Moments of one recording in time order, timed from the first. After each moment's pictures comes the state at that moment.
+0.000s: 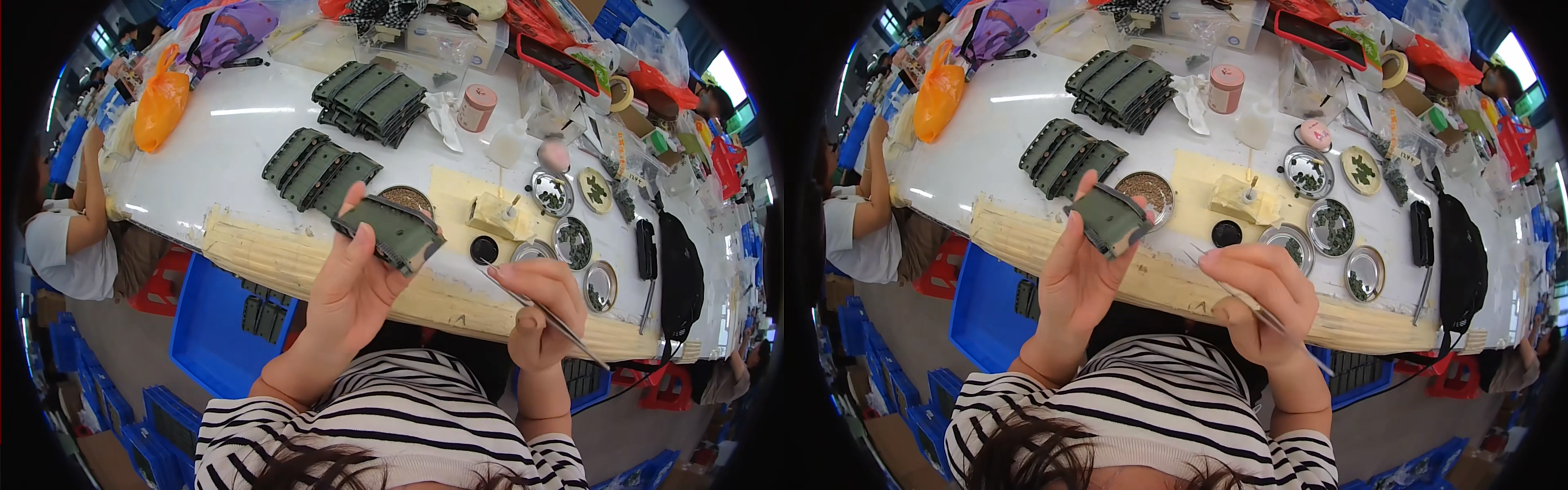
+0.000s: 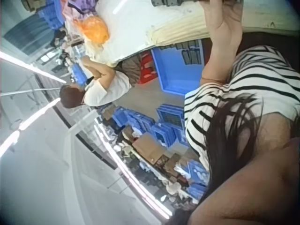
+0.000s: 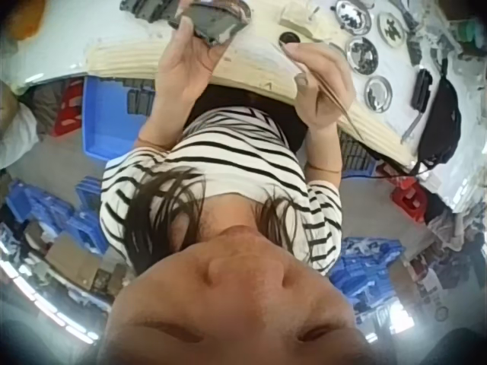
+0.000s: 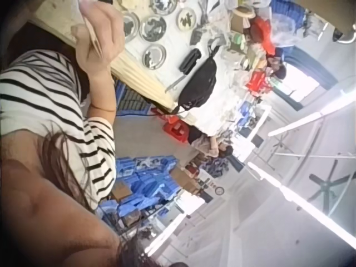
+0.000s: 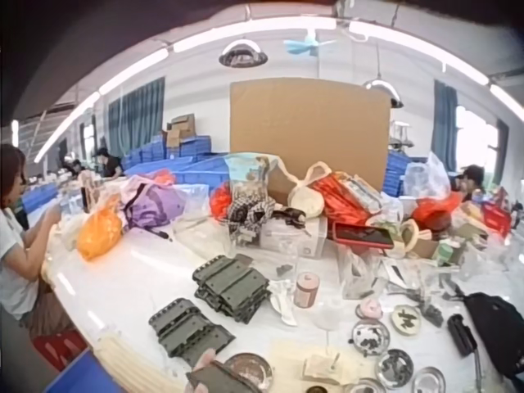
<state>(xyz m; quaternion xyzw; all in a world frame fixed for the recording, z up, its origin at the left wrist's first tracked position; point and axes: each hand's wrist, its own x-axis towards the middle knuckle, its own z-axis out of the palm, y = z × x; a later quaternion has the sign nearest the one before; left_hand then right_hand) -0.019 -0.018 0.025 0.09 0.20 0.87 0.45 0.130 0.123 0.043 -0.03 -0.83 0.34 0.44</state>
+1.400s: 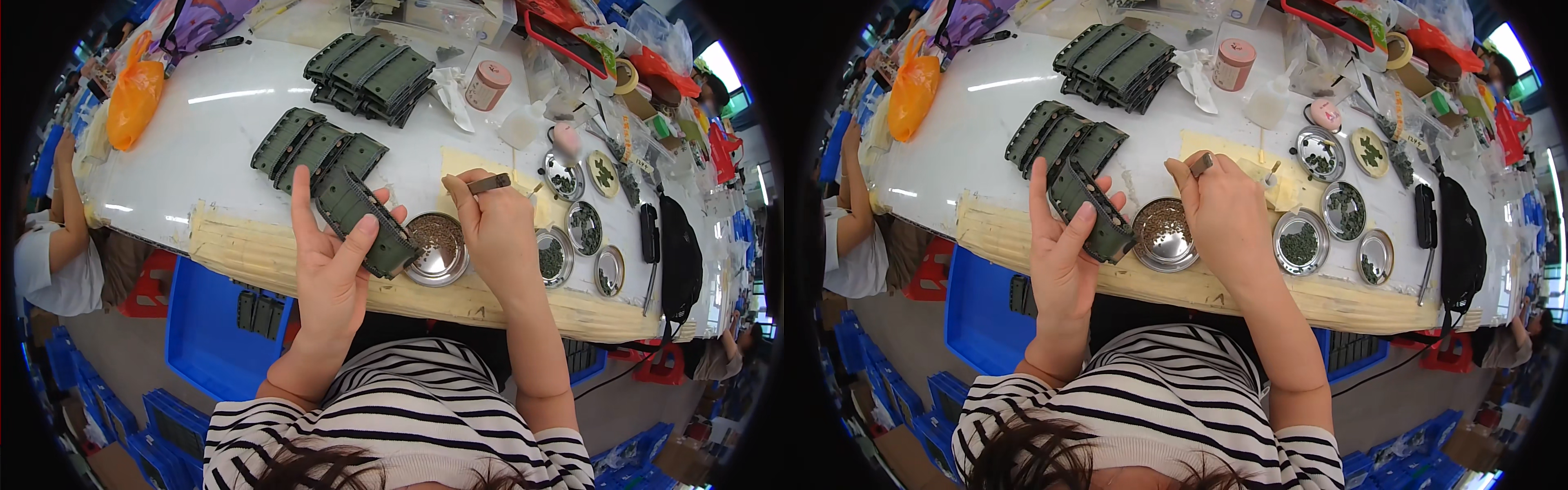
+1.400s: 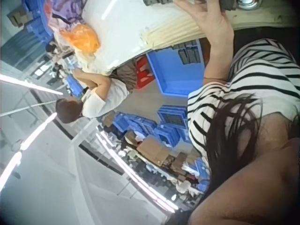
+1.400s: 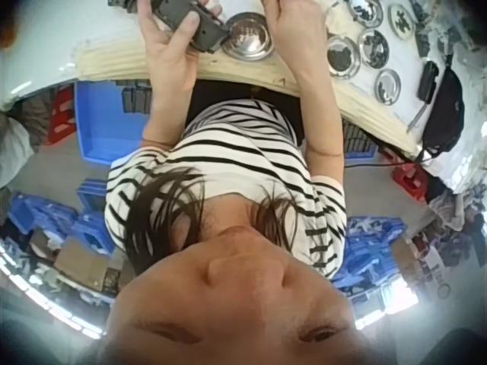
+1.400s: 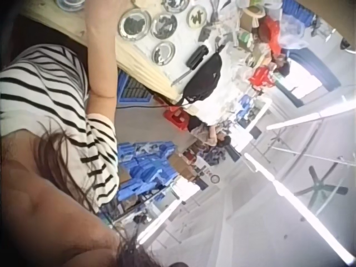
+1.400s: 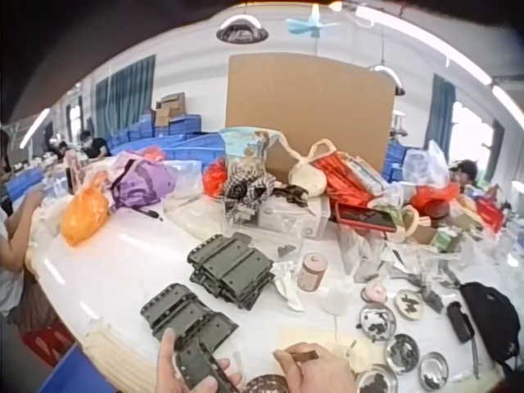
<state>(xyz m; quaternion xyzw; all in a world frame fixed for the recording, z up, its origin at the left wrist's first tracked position) -0.044 -0.024 0.011 0.12 0.40 0.85 0.32 0.039 0.129 0.014 -0.26 -0.90 0.25 0.24</state>
